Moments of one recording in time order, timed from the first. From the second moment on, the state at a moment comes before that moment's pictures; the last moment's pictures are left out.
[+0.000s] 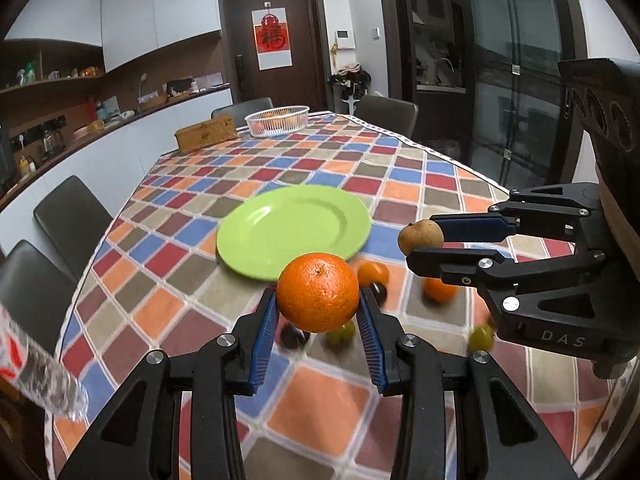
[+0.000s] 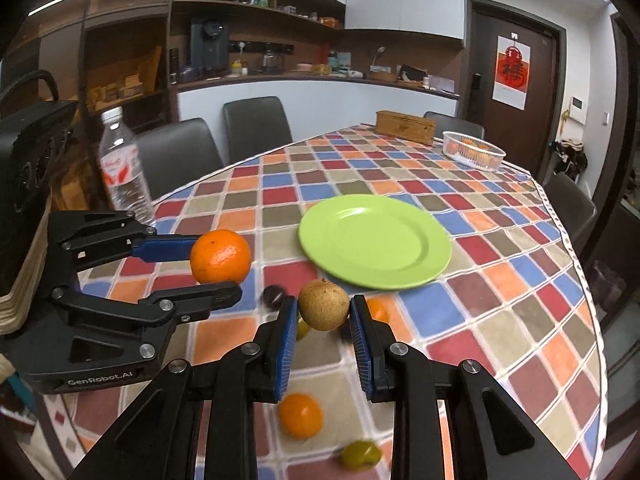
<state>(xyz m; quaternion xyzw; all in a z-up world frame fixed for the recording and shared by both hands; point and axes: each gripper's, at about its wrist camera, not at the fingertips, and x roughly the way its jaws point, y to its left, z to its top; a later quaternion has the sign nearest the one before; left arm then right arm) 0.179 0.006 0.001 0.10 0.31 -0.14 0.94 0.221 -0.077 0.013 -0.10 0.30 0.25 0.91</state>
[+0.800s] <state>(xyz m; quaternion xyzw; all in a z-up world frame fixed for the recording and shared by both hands) 0.331 0.014 -0.048 0.04 0.44 -0.15 0.88 0.383 -0.079 -0.034 -0.06 0.45 0.21 0.86</state>
